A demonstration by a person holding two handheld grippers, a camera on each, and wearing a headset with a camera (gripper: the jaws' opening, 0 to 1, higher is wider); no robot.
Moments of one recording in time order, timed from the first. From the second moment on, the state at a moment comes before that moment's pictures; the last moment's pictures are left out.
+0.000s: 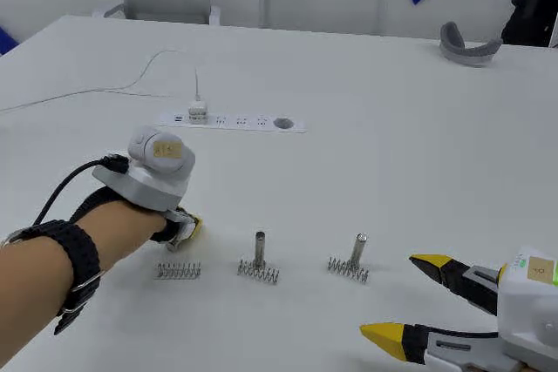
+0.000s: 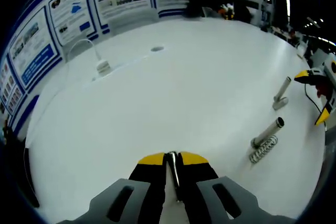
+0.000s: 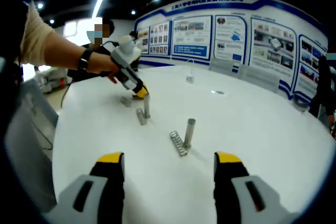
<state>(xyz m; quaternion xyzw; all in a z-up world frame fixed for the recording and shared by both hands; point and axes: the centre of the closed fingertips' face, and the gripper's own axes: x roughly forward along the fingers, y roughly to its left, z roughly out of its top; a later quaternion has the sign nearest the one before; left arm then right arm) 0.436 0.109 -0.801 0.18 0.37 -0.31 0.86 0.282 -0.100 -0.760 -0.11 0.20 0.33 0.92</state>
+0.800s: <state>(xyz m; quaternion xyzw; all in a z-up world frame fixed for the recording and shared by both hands) 0.435 0.114 -0.799 0.15 0.38 -0.29 0.87 0.283 -0.101 -0.756 -0.11 0.19 0.32 0.92</state>
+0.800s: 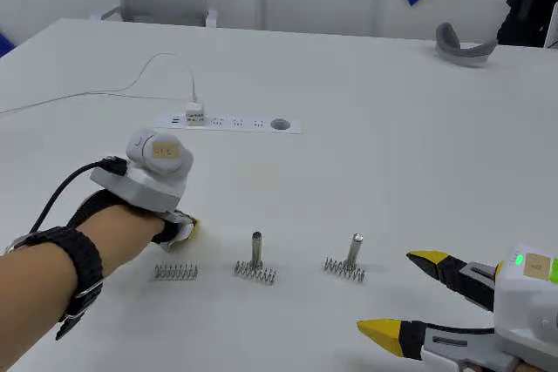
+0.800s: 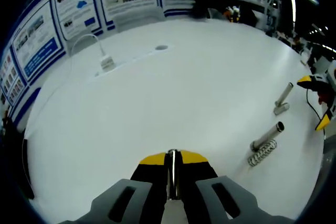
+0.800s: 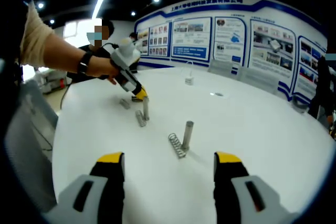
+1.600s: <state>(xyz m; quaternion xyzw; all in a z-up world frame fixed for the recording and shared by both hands) 0.410 0.119 -0.761 0.11 0.34 -0.30 0.88 0.284 -0.094 -0.749 -0.11 0.18 0.33 0.92</state>
